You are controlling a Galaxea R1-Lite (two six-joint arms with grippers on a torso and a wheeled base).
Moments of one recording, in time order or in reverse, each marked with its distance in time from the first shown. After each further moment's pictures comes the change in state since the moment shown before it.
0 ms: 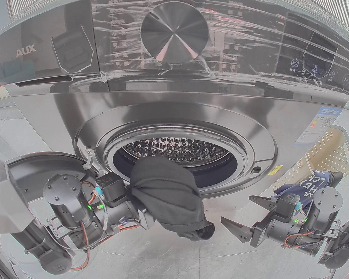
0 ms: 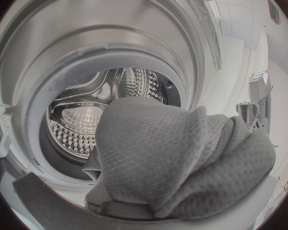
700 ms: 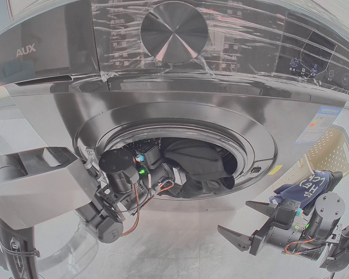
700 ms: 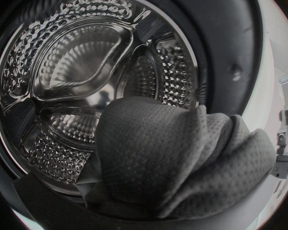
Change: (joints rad) left arm 0.050 0.344 -0.508 0.001 0.015 -0.055; right arm 0.059 -0.023 0.020 0.000 -0.001 -0.001
